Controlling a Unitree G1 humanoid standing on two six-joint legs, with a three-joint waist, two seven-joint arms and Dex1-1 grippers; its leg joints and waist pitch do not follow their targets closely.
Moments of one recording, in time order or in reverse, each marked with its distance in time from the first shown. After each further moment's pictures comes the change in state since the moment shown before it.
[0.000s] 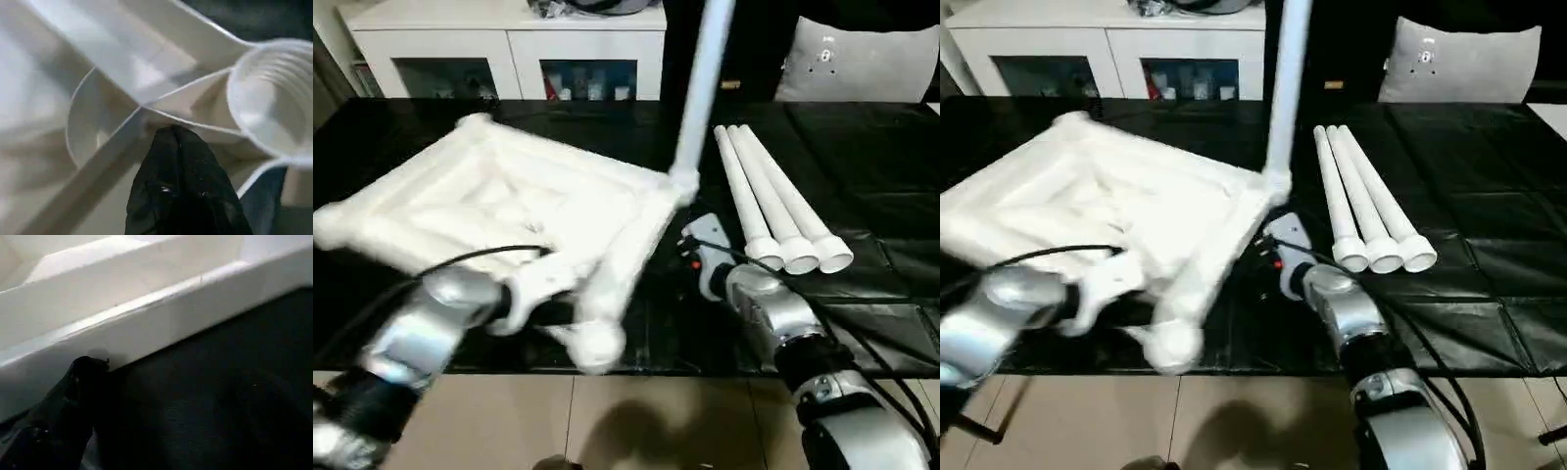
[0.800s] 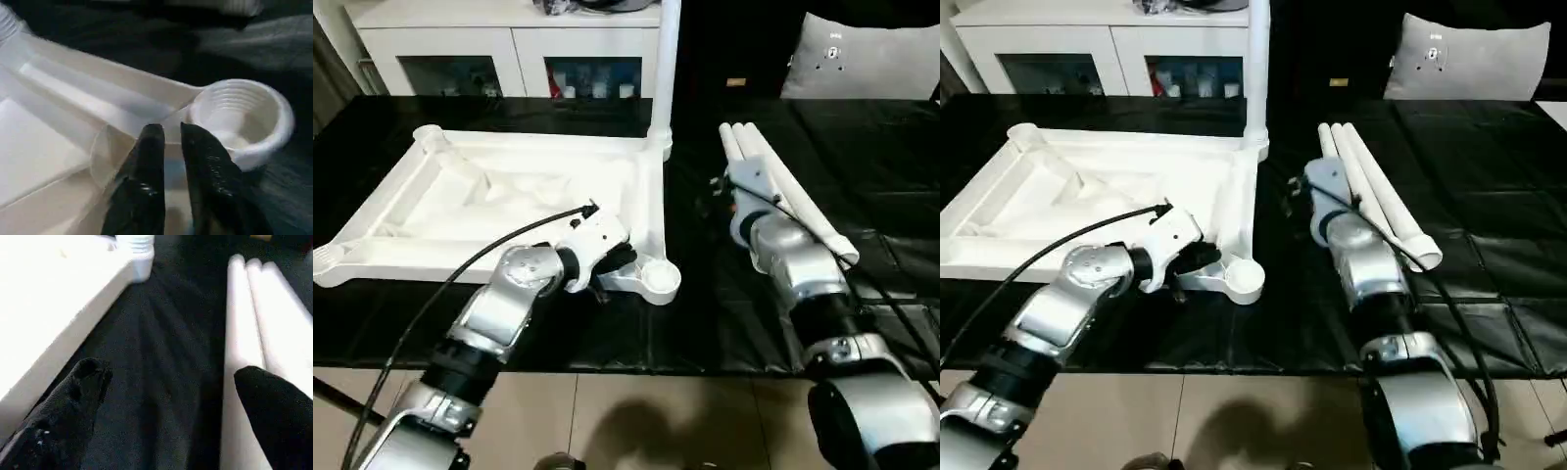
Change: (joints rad) left arm -0.088 -0.247 0.067 0.172 -0.013 -0.208 0.314; right arm -0.180 -0.058 -0.136 -0.070 -0.054 0.231 -0.379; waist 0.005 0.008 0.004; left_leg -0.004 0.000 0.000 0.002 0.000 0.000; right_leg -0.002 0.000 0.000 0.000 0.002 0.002
